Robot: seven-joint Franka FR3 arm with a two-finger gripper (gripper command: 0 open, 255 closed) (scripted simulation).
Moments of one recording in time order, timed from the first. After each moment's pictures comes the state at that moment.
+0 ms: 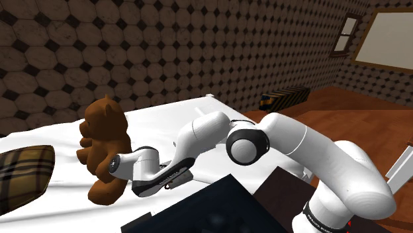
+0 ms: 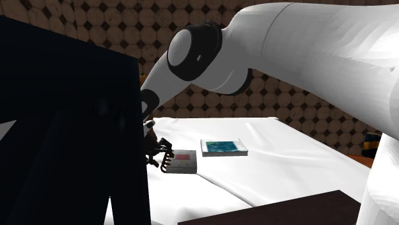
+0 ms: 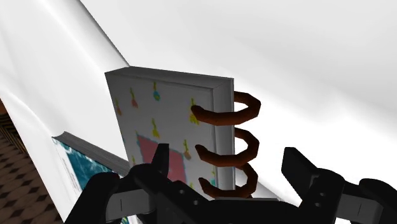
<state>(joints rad) 0.41 1.23 0.32 -1.02 -0.88 1.72 1.21</state>
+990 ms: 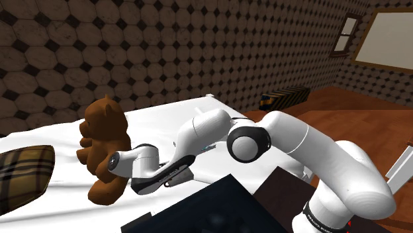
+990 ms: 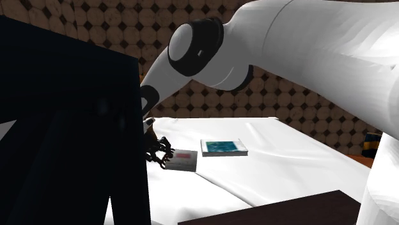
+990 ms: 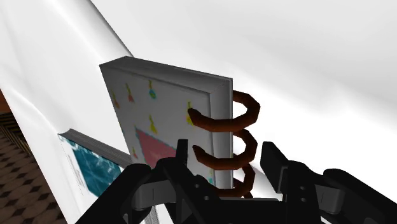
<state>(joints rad) 0.40 1.20 0.32 -1.03 -0.88 1.71 1.20</state>
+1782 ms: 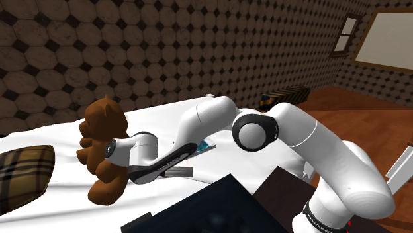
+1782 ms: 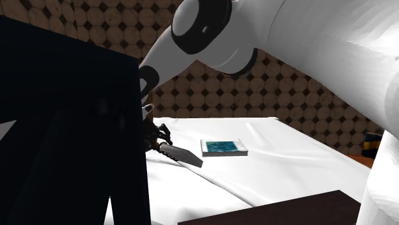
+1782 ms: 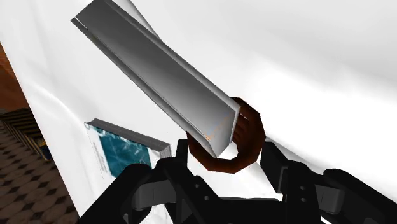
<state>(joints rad) 0.39 1.07 0.34 -1.12 -0.86 1.66 1.19</state>
